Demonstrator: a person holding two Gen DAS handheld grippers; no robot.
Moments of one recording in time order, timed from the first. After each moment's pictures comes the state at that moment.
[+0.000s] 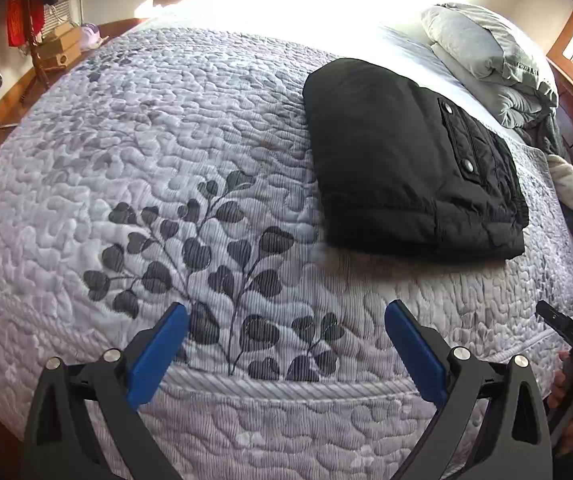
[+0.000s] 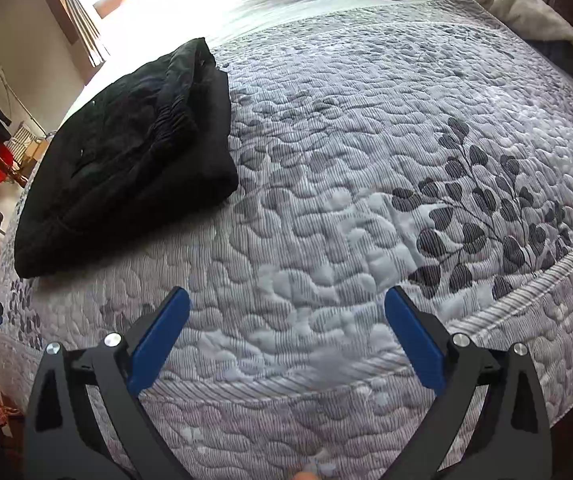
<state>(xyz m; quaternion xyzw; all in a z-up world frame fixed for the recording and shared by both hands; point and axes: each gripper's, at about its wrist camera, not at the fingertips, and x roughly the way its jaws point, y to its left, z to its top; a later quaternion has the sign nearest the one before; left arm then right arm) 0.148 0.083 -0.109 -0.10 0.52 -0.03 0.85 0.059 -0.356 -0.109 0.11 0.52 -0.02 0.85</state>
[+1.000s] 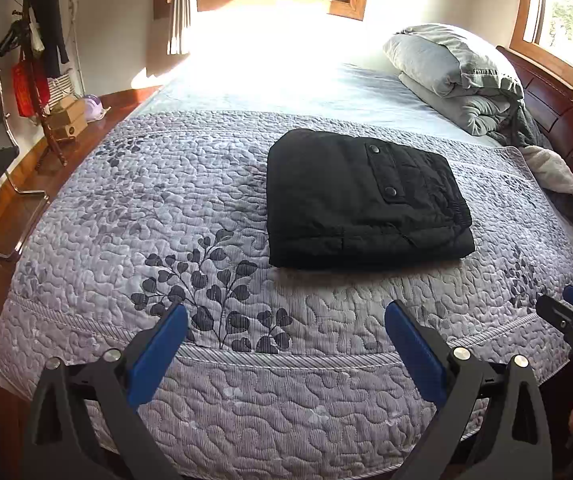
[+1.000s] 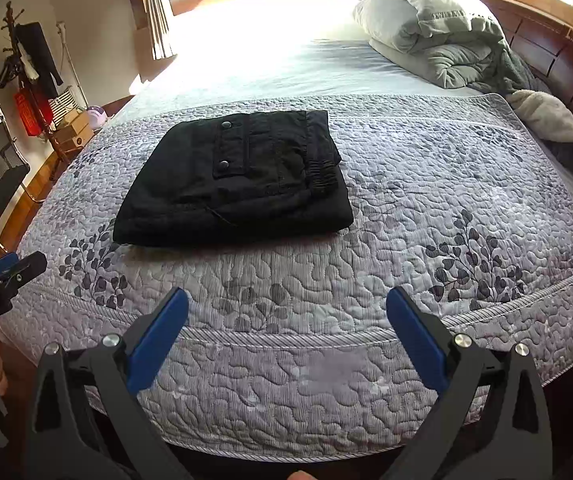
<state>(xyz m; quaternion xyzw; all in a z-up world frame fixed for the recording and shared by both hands) 0.083 0.034 -0.011 -0.04 0.43 -0.03 0.90 -0.008 -0.258 0.021 0.02 0.45 0.04 0.89</state>
